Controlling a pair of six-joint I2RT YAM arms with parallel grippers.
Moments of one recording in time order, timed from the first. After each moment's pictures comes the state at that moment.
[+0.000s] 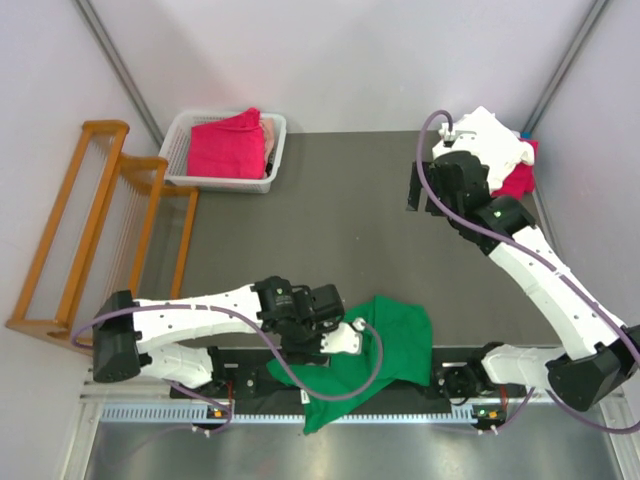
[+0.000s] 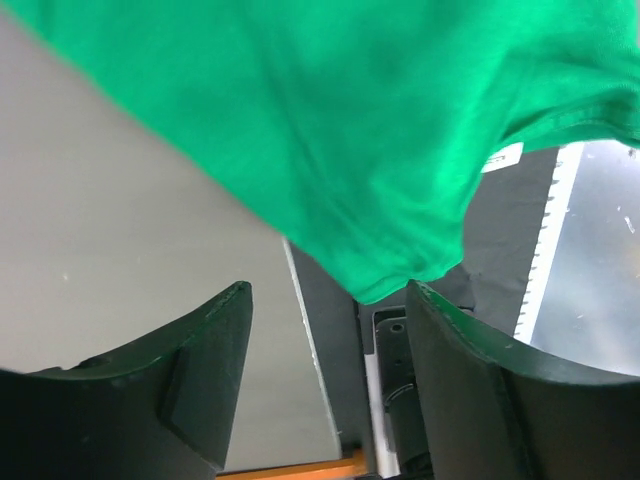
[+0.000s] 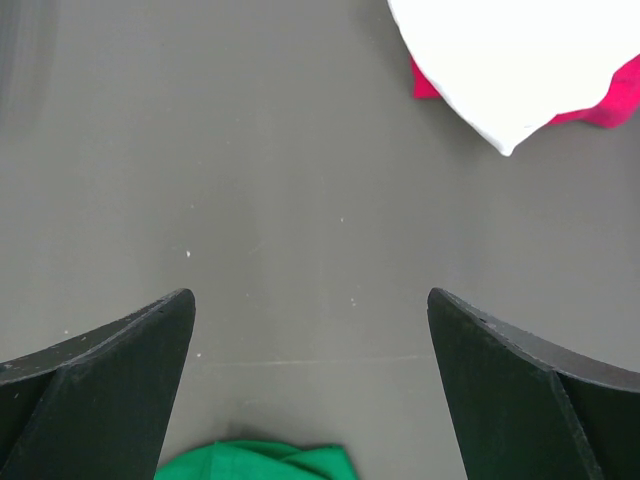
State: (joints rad) left arm -1.25 1.30 0.99 -1.03 0.14 0.39; right arm 0.52 1.21 1.33 -0.73 0.46 0.37
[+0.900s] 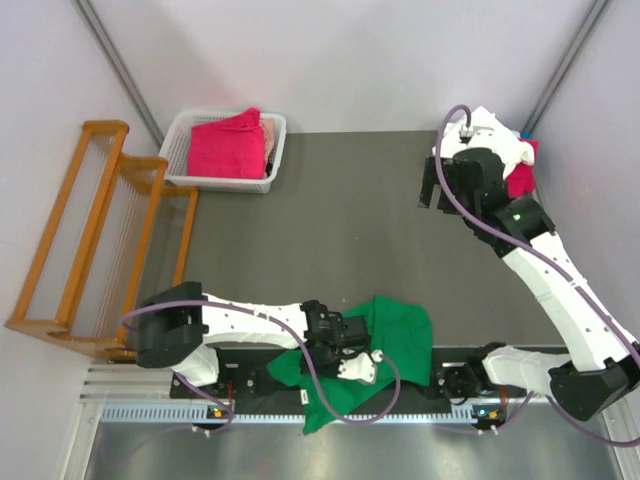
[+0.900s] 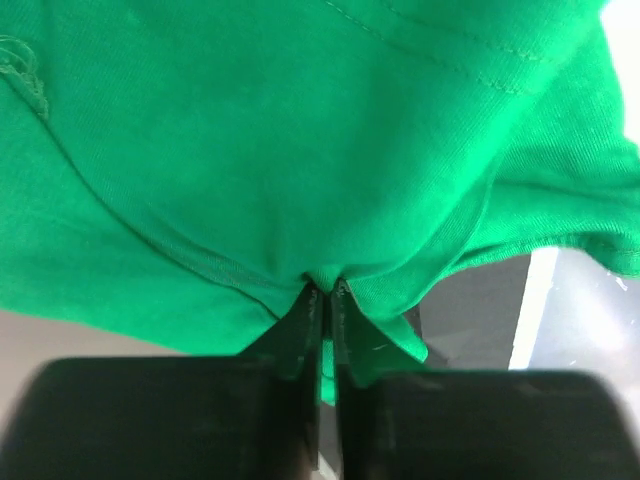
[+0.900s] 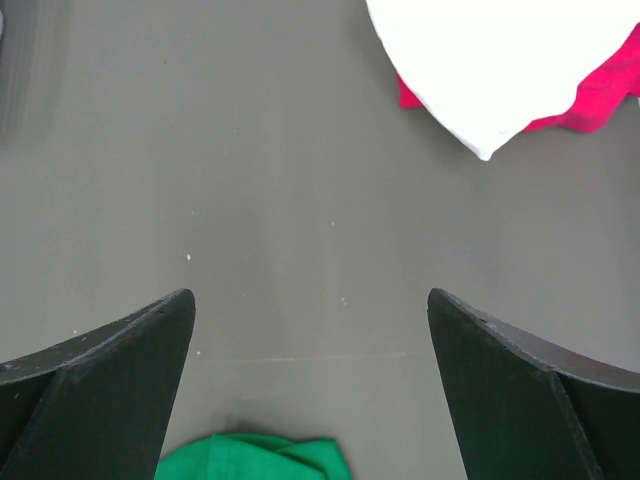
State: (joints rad) left arm -1.39 1.56 0.94 -0.85 0.20 0.37; right arm 0.47 1.17 1.37 -0.77 0.42 0.35
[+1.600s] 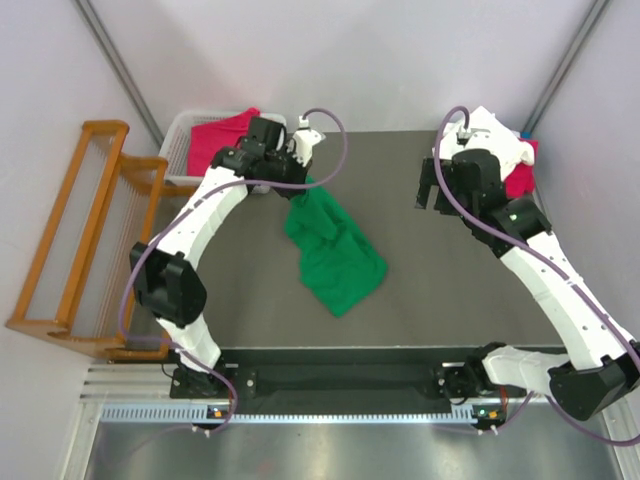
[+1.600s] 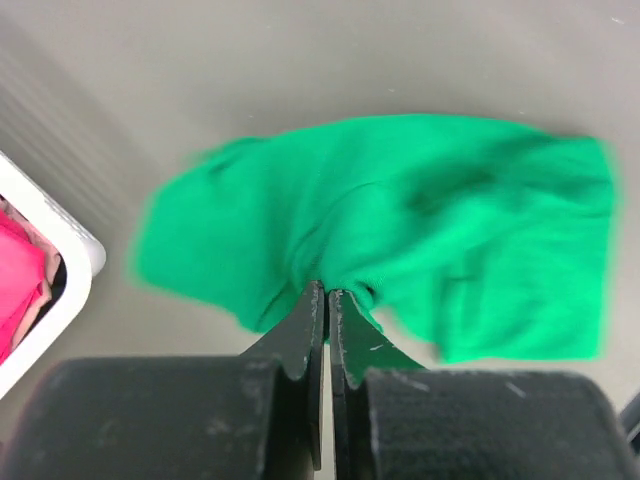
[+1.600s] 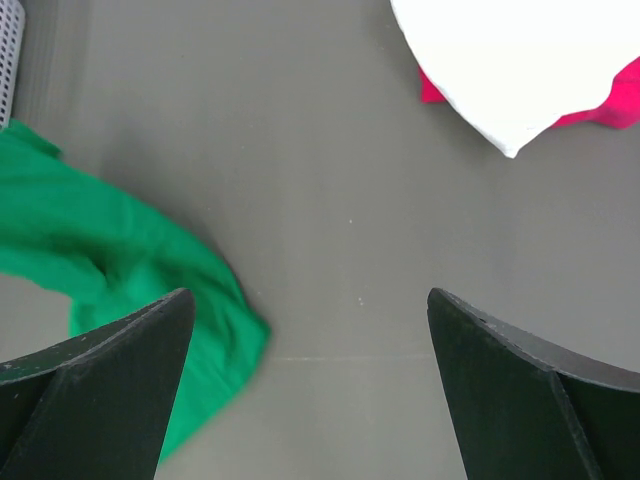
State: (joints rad) left arm -0.40 1.72 1.69 -0.77 0.35 0.34; right arm 0.46 1.17 1.33 -0.74 0.37 0.37
